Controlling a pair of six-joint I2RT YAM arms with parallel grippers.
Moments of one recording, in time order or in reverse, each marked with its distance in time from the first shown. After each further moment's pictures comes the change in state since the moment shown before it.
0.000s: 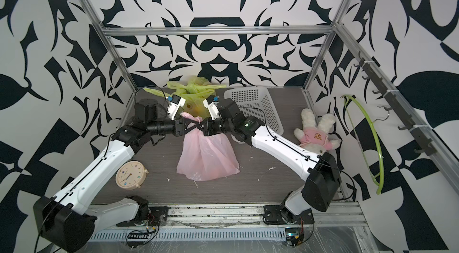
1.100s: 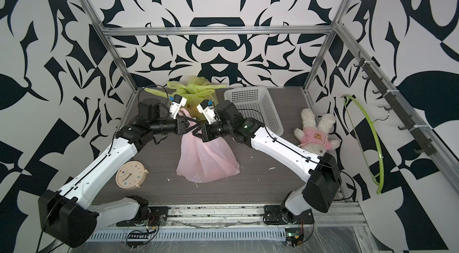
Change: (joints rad) left arm 0.005 0.046 -0.003 0.039 -0.011 -0.068; right arm 0.033 -0.007 0.000 -0.021 -0.143 -0.064
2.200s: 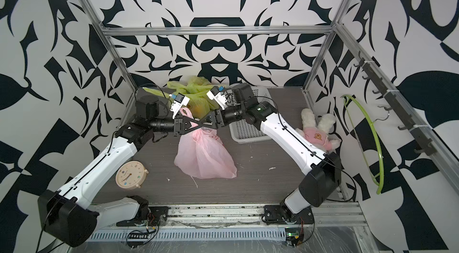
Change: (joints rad) left arm 0.000 0.004 0.024 0.090 0.319 0.026; right arm -0.193 0.052 0.172 -0.200 -0.372 -0.184
